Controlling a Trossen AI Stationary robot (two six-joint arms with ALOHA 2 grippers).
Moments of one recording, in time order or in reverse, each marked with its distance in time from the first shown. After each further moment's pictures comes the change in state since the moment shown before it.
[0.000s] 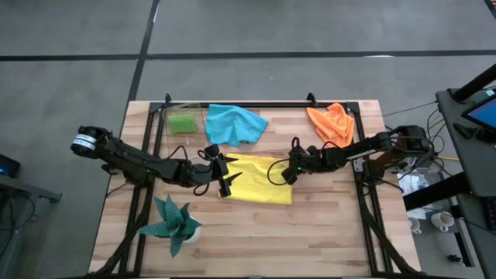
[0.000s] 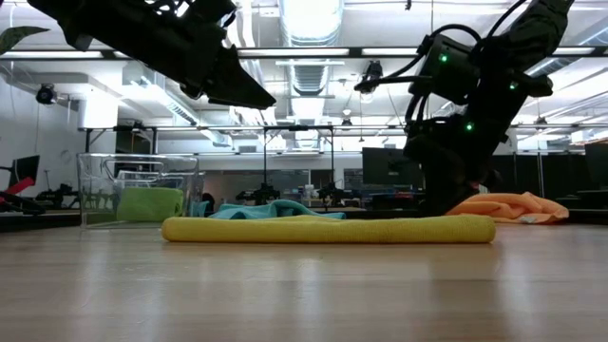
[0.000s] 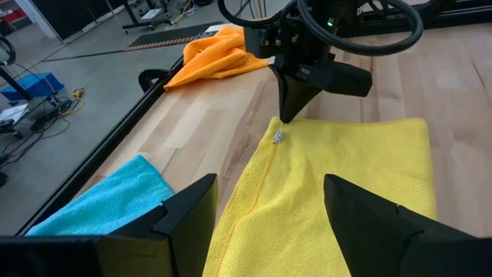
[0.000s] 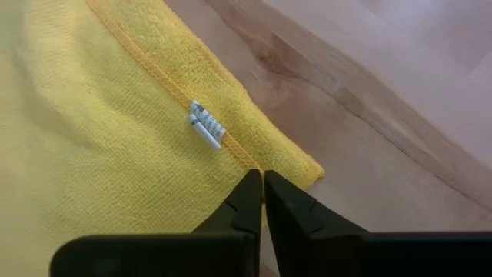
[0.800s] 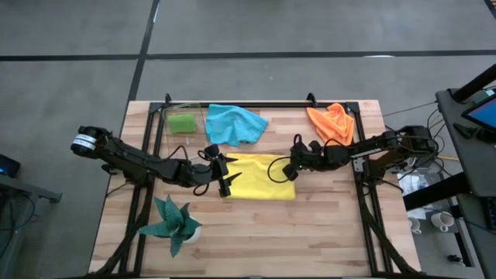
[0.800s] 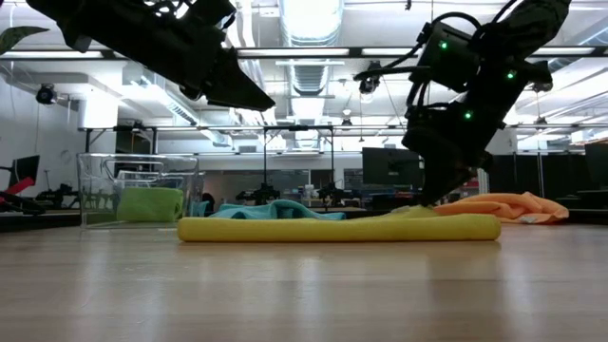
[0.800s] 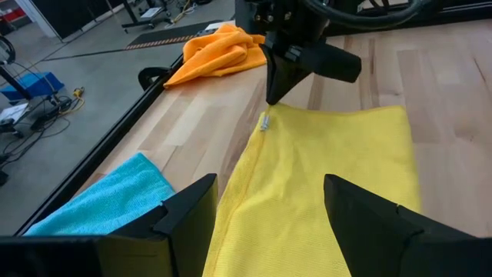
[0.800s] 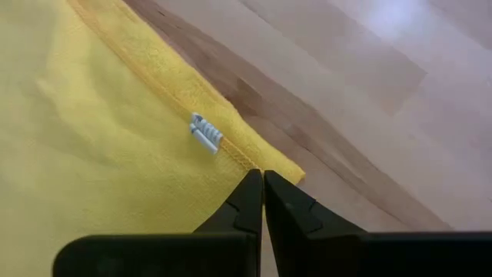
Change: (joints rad) left arm 0.000 0.000 -0.005 -0.001 0.000 0.000; right arm 0.000 -0.058 0.032 -0.091 0.106 -0.038
